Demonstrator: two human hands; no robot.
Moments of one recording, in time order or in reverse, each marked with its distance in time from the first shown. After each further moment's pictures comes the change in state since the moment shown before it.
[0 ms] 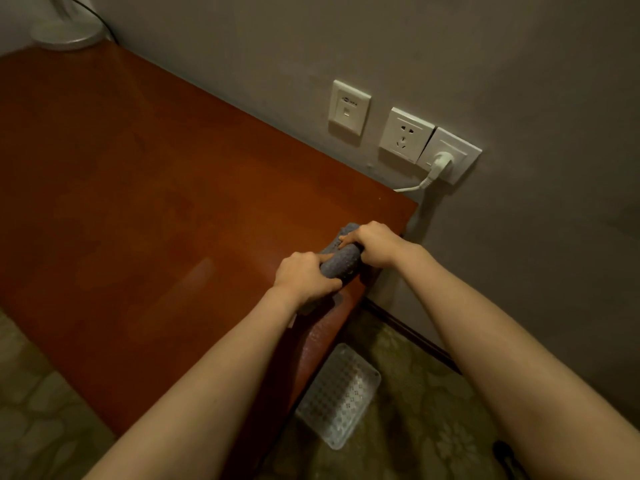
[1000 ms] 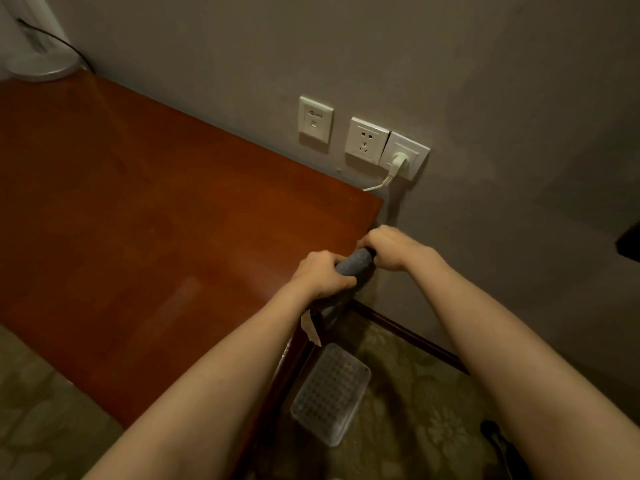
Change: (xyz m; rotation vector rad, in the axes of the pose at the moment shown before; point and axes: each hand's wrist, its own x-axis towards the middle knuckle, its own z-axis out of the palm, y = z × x) left_hand -0.028 0.054 0.004 -0.222 -0.179 0.099; right_hand -0.085 0.005 -0.006 -0.001 0.025 0.168
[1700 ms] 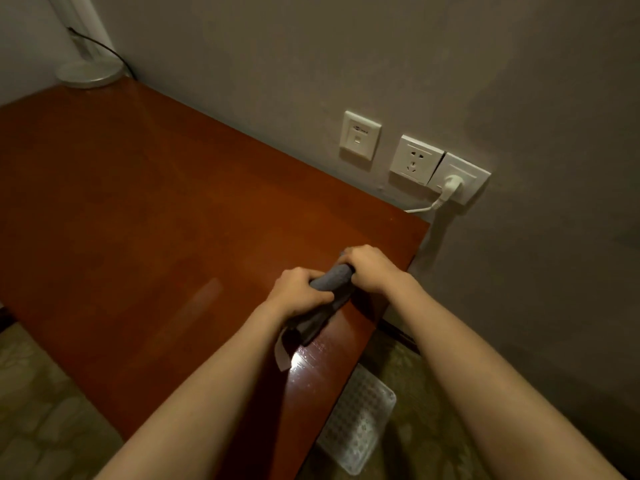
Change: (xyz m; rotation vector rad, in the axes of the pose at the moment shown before) left_hand 0.006 -0.086 -0.054 -0.029 0.139 -0.140; right_hand 0.091 -0.065 0.006 0.083 0.049 -0.109
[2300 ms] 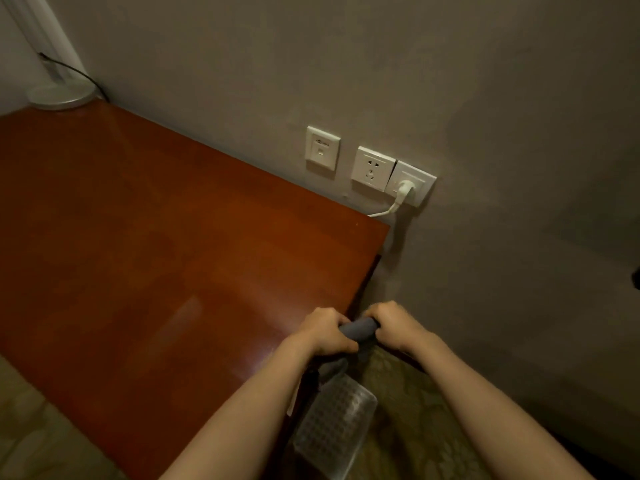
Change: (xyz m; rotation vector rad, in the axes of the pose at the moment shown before) left_hand -0.031 0.055 0.073 0.069 -0.348 0.086; right_hand -0.118 0.036 0.053 0.212 -0.057 0.249
